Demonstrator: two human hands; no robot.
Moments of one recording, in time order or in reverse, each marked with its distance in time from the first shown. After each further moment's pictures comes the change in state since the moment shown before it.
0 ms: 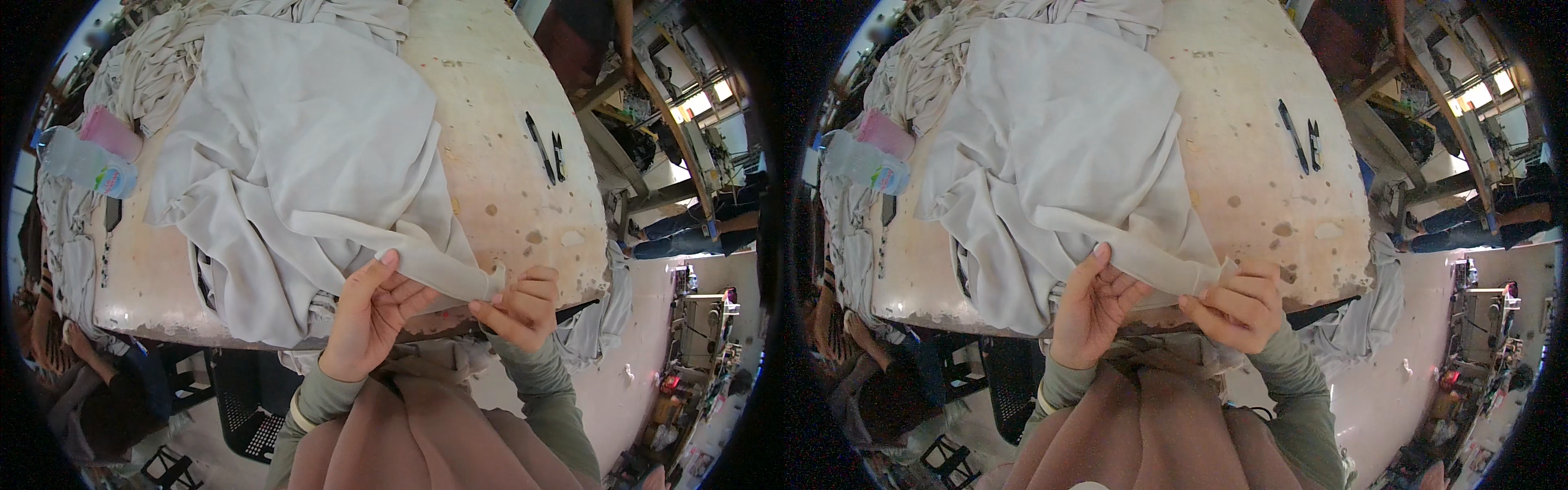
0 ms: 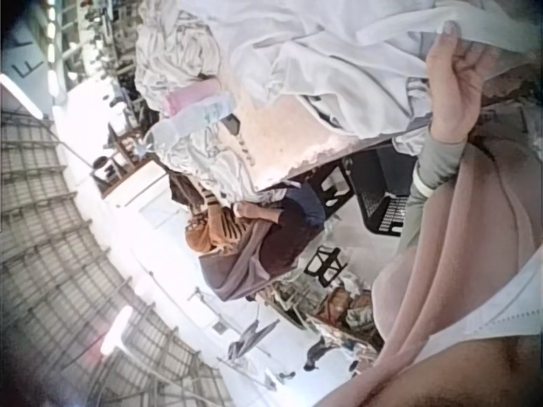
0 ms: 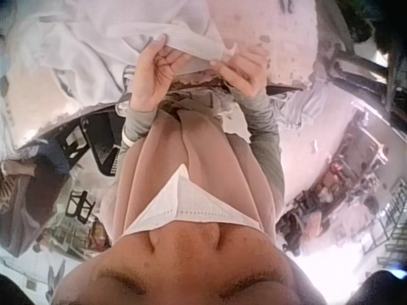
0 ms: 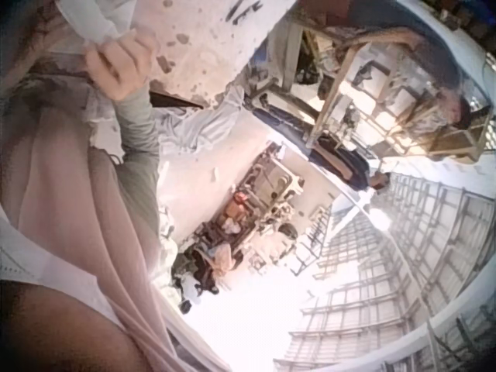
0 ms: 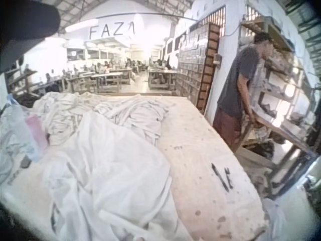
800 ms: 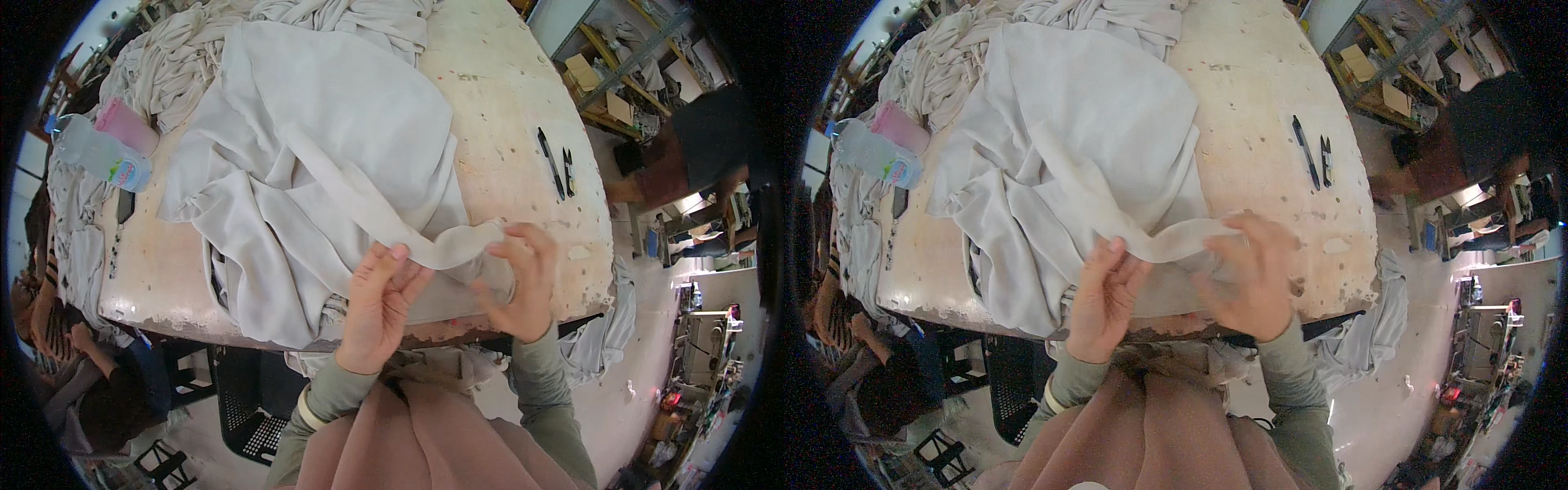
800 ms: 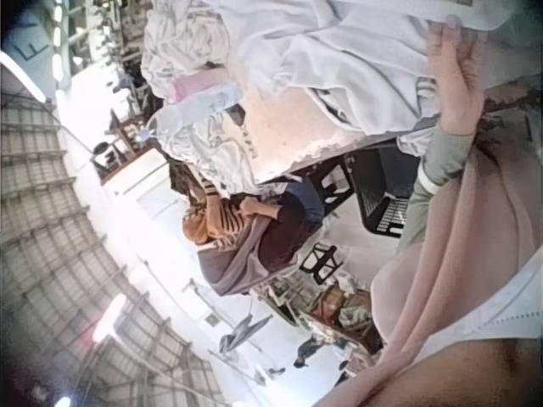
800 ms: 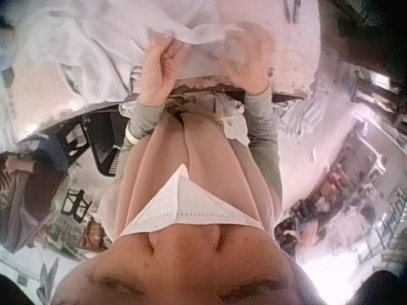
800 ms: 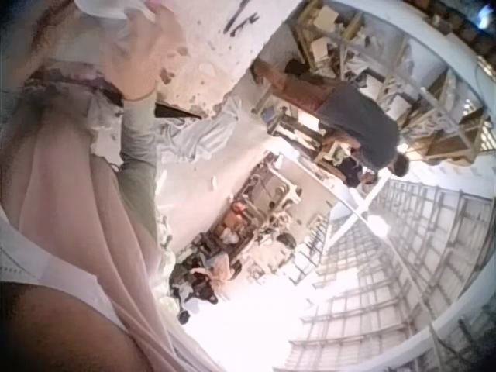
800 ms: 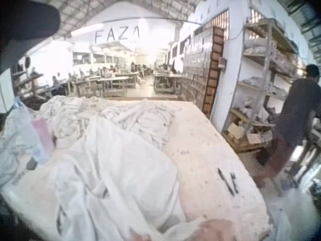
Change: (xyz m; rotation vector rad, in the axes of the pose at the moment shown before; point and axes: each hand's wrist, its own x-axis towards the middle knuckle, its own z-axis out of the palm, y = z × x) left_hand 0.014 -0.006 -0.005 0.037 0.060 0.256; right_hand 0.017 0.012 0.011 -0.009 -0.154 0.397
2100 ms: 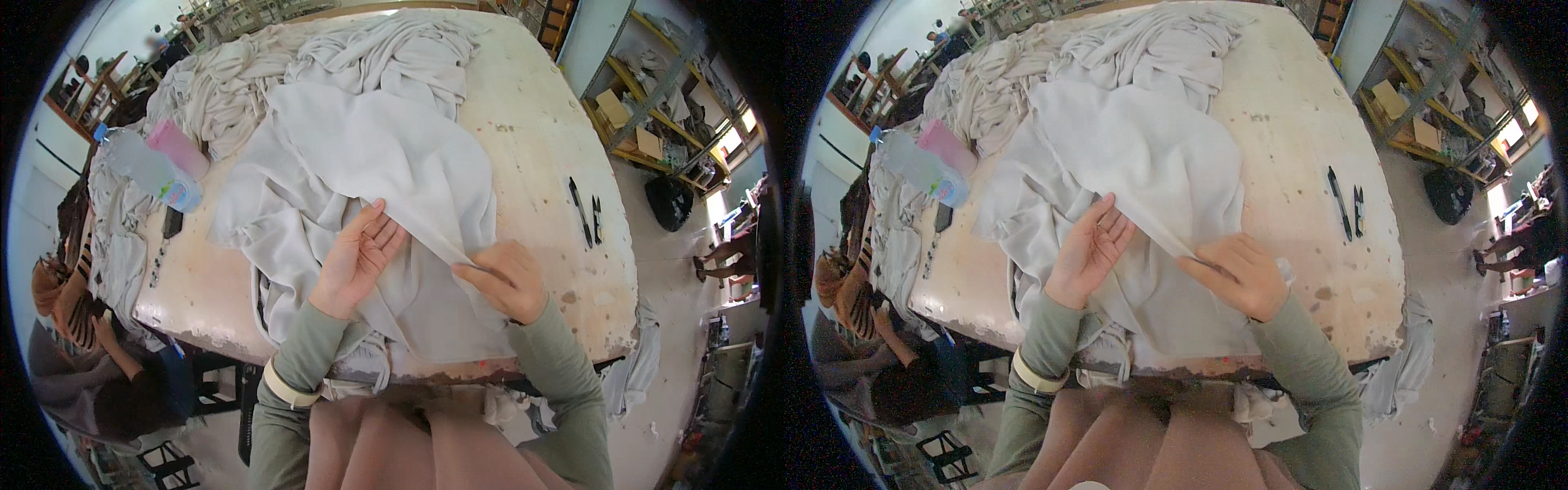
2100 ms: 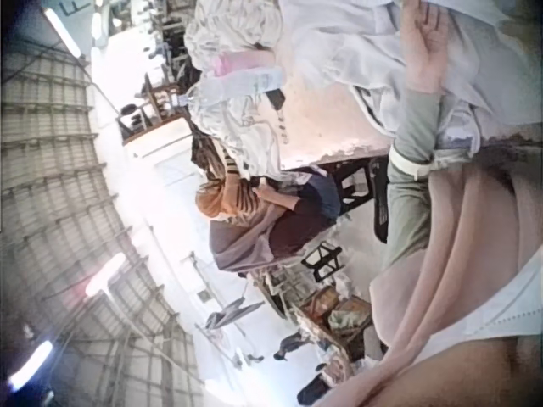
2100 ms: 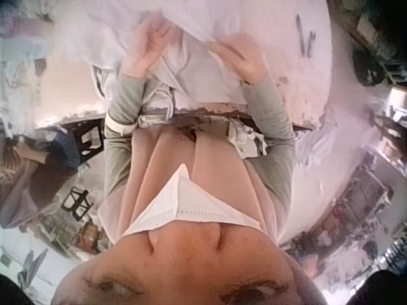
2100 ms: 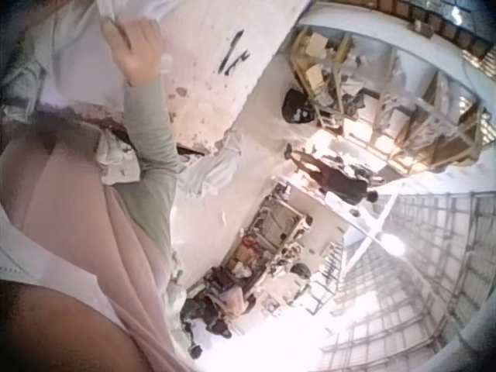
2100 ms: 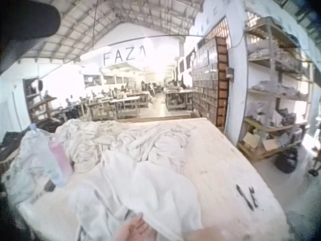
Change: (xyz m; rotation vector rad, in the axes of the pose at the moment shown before) left_hand 0.081 0.094 -0.006 0.103 0.049 -0.054; right_hand 0.061 0.026 0.053 0.206 -0.005 -0.522
